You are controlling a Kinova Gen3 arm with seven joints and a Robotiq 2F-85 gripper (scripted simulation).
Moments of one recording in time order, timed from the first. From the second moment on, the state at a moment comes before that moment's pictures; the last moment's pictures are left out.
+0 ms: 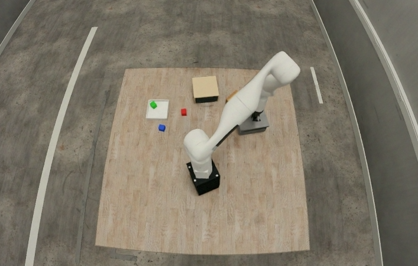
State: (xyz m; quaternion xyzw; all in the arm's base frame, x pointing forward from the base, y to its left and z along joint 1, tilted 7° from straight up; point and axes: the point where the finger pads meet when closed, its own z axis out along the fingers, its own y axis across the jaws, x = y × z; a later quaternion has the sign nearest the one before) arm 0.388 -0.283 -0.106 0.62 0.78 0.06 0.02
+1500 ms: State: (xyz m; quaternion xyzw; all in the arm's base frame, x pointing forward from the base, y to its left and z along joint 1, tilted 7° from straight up) arm 0.390 -0.281 -0.130 0.62 0.78 0.06 0.02
